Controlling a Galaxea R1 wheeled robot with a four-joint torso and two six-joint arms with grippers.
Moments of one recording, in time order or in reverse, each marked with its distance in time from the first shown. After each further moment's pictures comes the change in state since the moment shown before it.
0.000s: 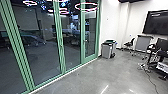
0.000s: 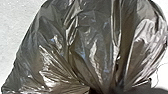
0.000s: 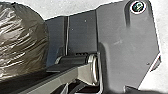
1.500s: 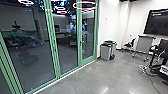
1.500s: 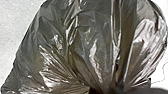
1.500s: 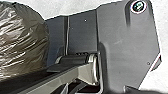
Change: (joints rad) left arm 0.000 0.002 0.000 0.000 0.000 0.000; right arm 0.000 0.000 0.000 0.000 0.000 0.000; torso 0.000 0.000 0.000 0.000
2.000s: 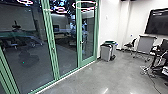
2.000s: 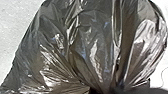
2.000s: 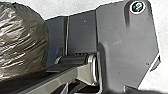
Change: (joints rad) left arm 0.000 0.000 0.000 0.000 0.000 0.000; right arm 0.000 -0.001 0.000 0.000 0.000 0.000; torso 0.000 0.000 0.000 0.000
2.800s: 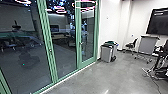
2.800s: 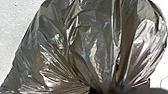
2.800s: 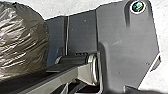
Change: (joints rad) left arm 0.000 0.000 0.000 0.000 0.000 0.000; right arm 0.000 0.001 0.000 0.000 0.000 0.000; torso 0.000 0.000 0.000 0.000
